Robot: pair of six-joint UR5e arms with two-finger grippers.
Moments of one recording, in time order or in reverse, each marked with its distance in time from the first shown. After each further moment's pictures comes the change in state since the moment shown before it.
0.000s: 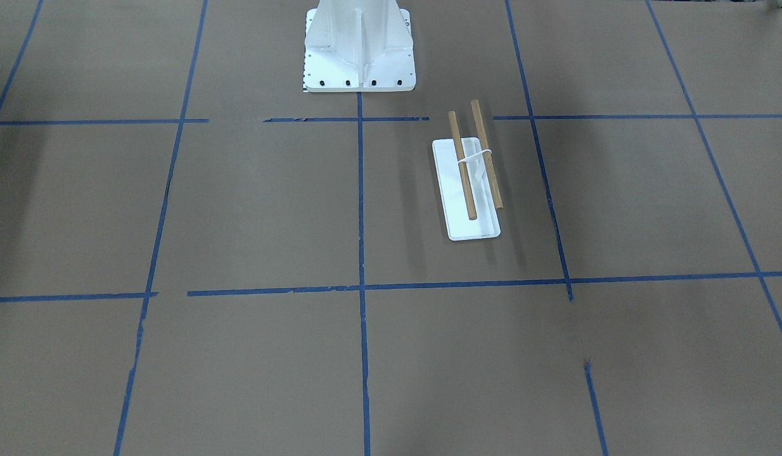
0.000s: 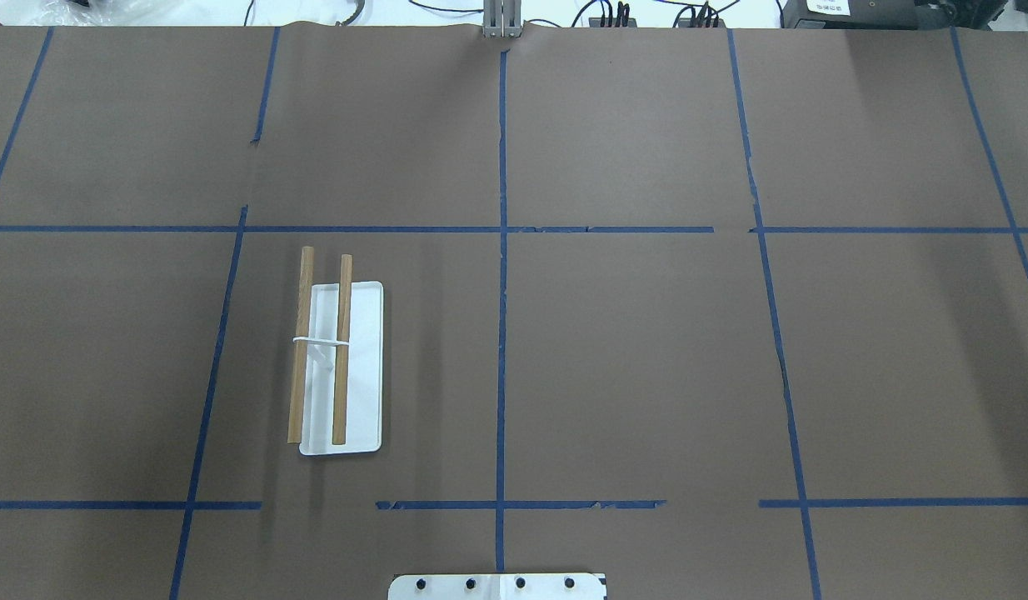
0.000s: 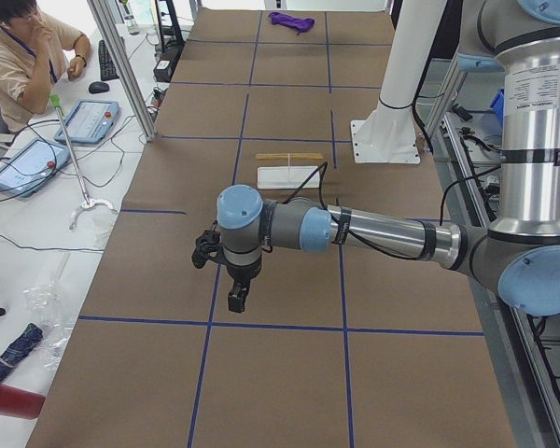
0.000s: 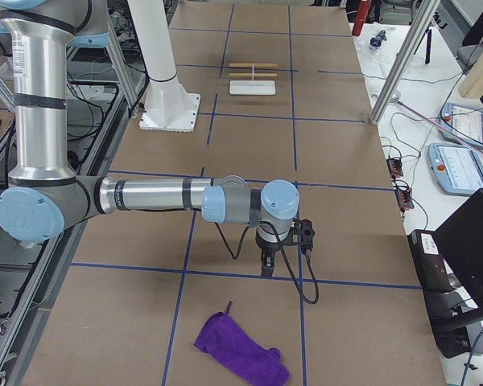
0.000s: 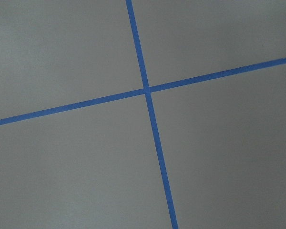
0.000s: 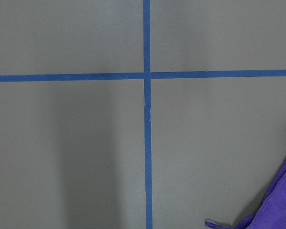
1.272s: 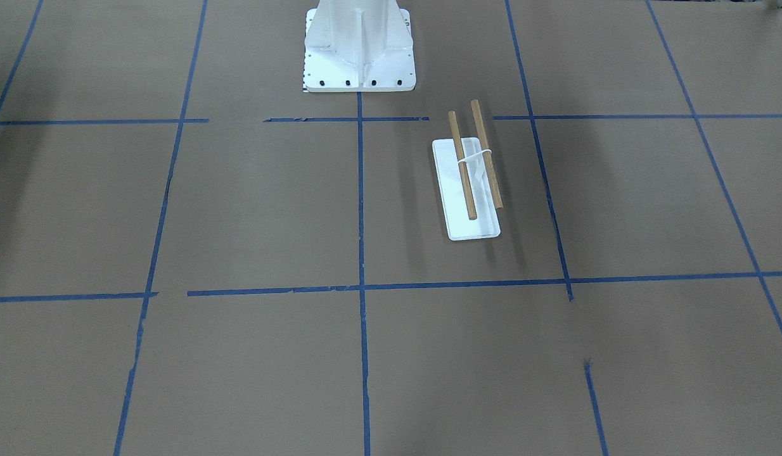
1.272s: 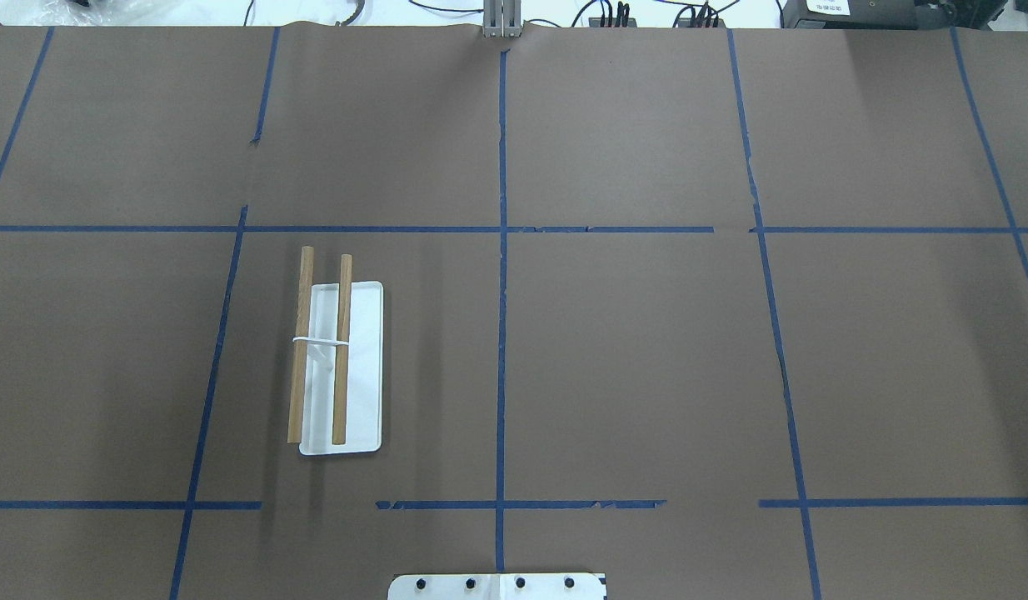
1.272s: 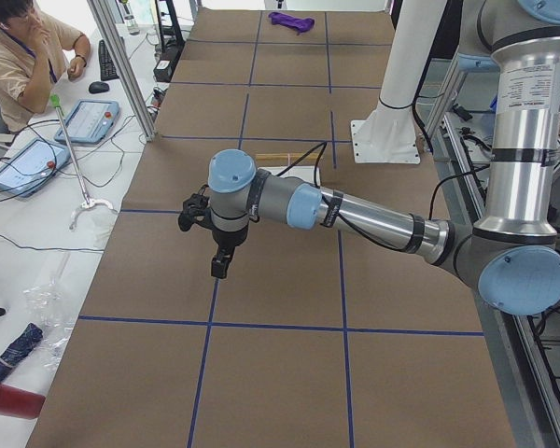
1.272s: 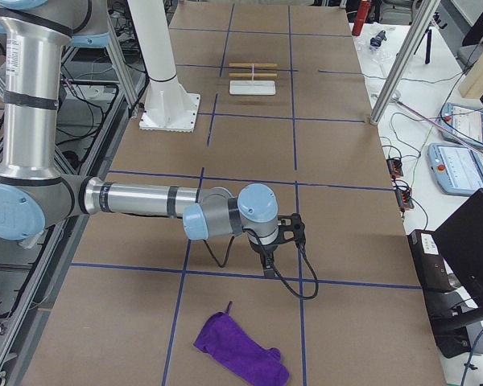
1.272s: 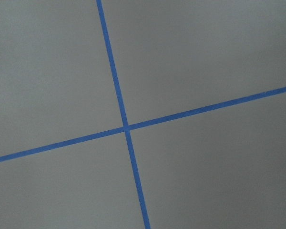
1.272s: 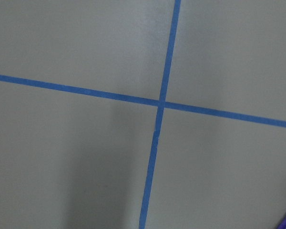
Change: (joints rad) left arm 0.004 -0.075 -0.050 -0.055 -0.064 -0.088; right arm 0.000 -0.113 -0.009 0.421 0.007 -0.006
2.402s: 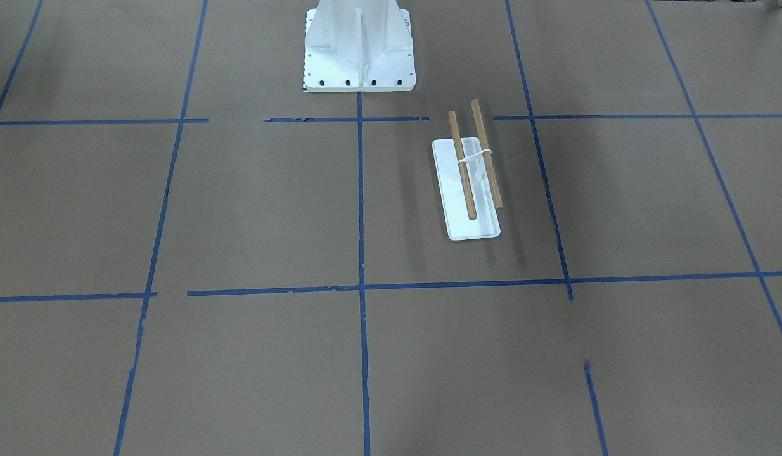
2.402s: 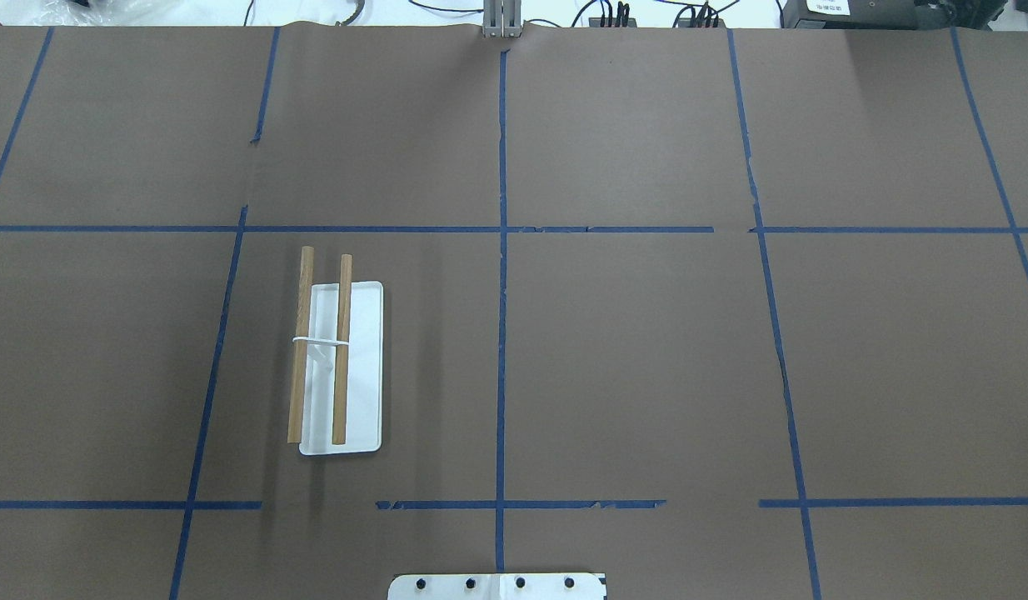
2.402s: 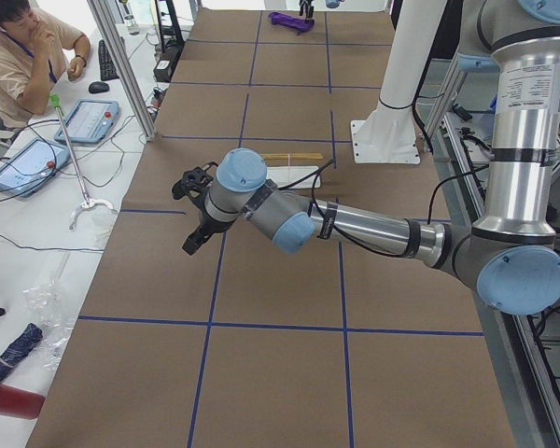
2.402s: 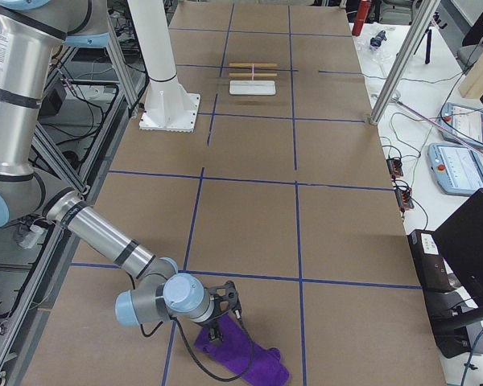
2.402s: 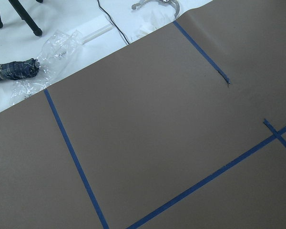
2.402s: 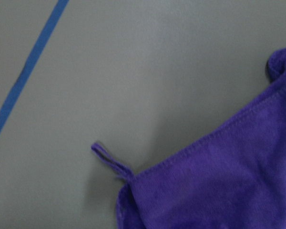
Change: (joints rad) left arm 0.000 0.002 0.089 -0.508 -0.015 -0.003; right arm 0.001 -0.165 -0.470 0.625 -0.042 -0.192
